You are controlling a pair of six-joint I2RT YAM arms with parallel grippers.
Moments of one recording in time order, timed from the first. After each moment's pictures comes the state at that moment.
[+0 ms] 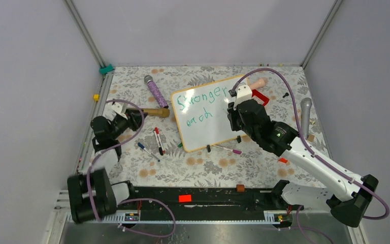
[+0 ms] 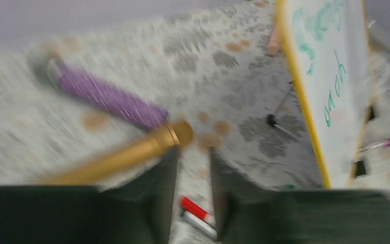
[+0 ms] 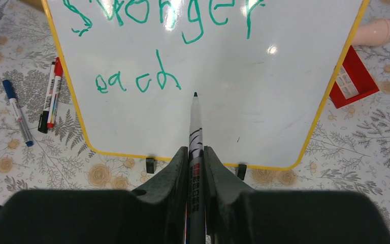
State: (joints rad) left arm 0.24 1.04 0.42 0.63 0.89 -0.05; right arm 0.82 1.08 1.09 -0.54 0.38 0.22
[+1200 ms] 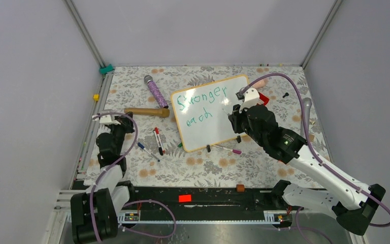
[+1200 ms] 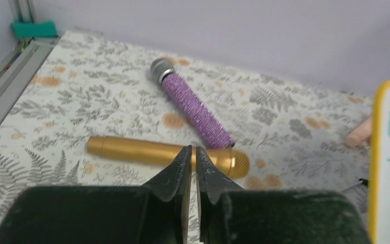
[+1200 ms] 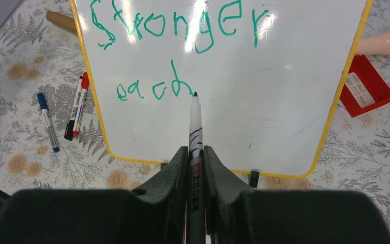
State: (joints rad) left arm 0.21 0.99 0.15 0.89 0.30 -0.31; right arm 0.82 0.98 1.01 -0.45 0.34 0.25
